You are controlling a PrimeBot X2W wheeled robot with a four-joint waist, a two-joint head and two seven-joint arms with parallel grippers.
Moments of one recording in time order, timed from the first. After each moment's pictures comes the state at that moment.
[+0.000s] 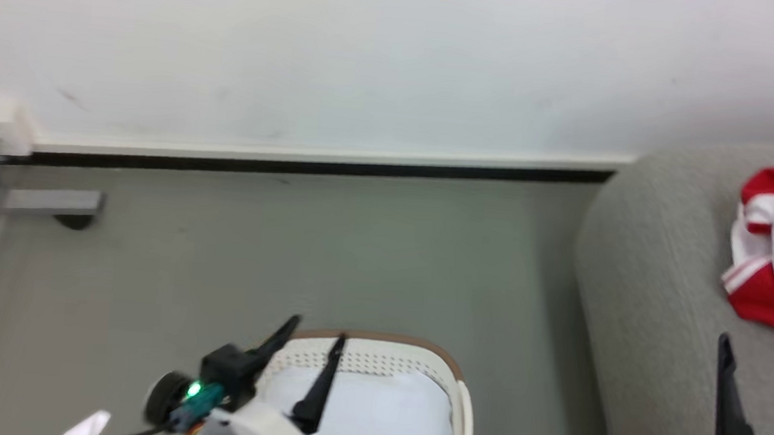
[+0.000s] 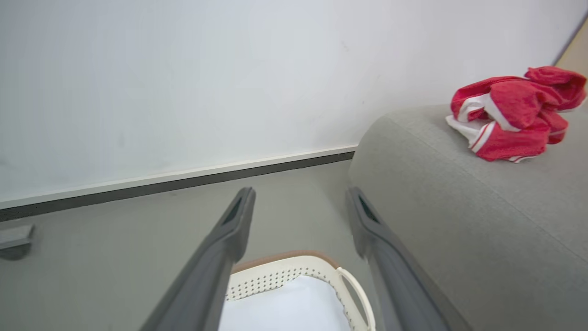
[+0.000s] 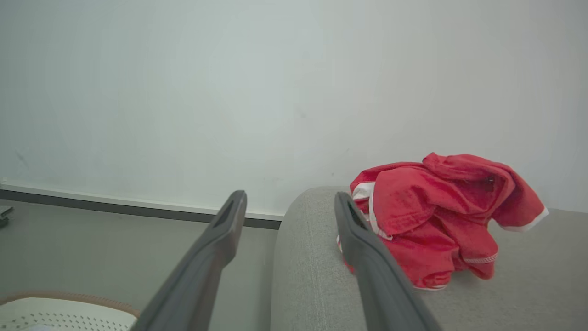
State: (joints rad) left arm -0.35 0.24 -0.68 0.35 -0.49 0.09 -0.26; right arm -0.16 -0.17 -0.11 0.28 0.09 0.13 -0.26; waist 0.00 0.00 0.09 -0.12
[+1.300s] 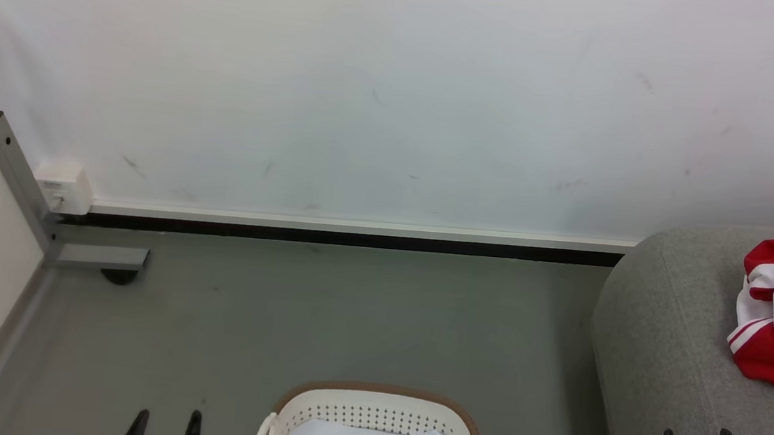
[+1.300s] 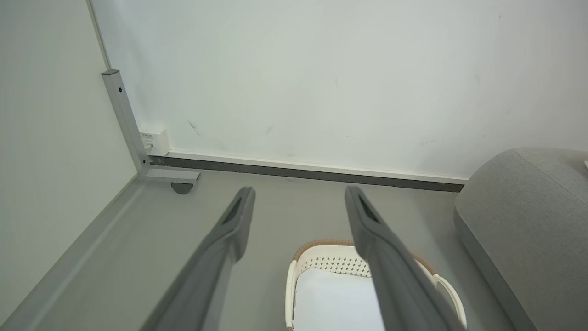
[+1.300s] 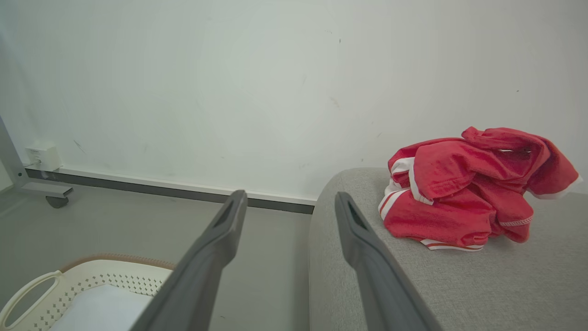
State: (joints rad) left arm 0.08 0.07 0.00 0.28 -0.14 -0.06 -0.26; right arm 0.07 -0.05 -0.09 0.24 0.02 0.13 -0.26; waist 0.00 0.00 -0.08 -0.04
